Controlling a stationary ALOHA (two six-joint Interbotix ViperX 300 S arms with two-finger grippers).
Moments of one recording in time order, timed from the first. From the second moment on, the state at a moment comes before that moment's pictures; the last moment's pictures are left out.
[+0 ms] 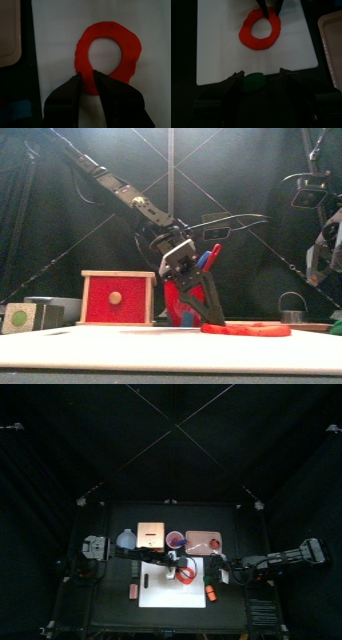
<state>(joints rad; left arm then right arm) 0.04 0.42 0.27 -0.37 0.27 0.46 0.06 -0.68 1.28 0.20 0.10 0.06</state>
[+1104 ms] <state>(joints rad) -0.03 -0.17 0.65 -0.39 -0.03 0.46 0.06 -0.69 1.29 0.22 0.10 0.06</state>
